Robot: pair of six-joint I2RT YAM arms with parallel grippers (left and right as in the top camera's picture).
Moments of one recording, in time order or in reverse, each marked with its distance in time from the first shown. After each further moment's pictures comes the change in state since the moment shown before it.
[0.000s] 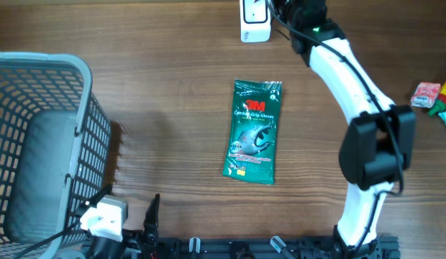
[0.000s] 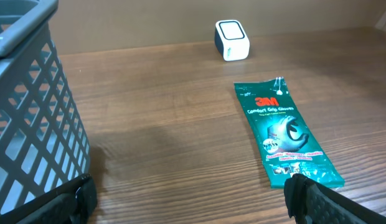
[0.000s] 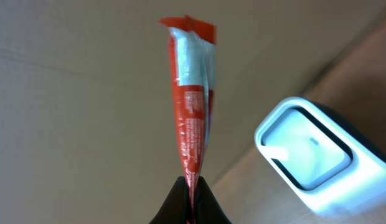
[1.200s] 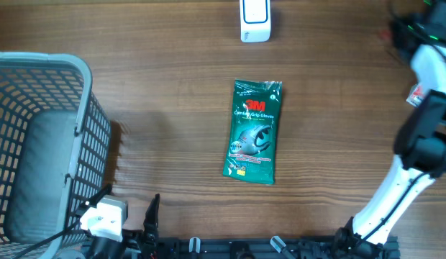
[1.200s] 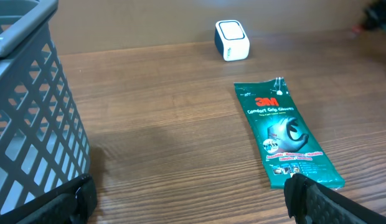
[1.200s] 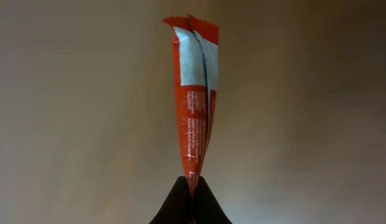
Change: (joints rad) left arm 0.000 0.000 0.000 0.000 0.000 0.000; right arm -0.662 0.146 0.030 -0.371 -0.065 -0.314
